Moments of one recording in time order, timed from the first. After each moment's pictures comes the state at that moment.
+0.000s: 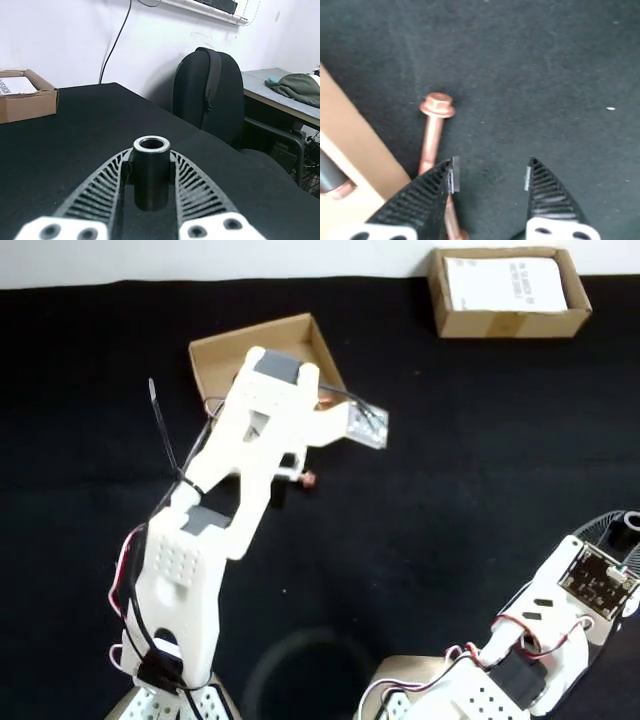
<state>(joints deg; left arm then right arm) 15.1 41.9 -41.3 100.3 -77.1 41.1 -104.1 95.7 14.9 13.0</state>
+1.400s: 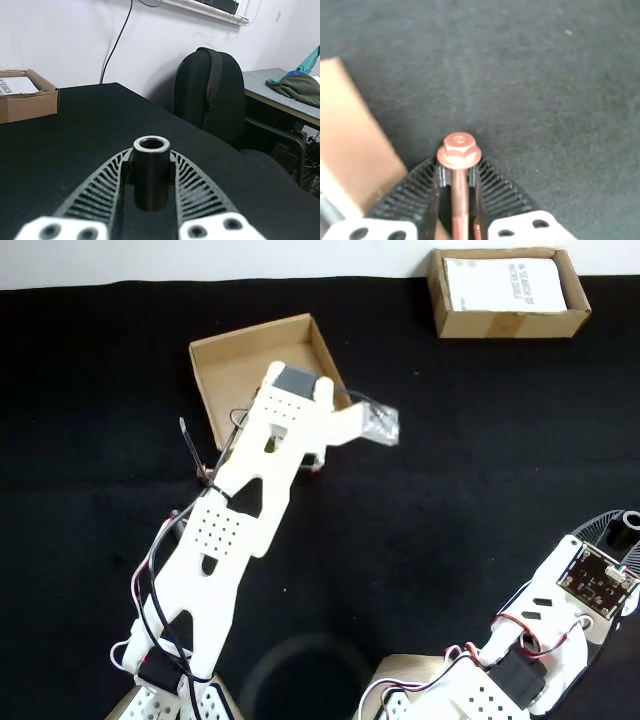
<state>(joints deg) 15.9 66.1 -74.3 100.9 -66.5 41.0 -104.1 95.7 14.9 13.0</state>
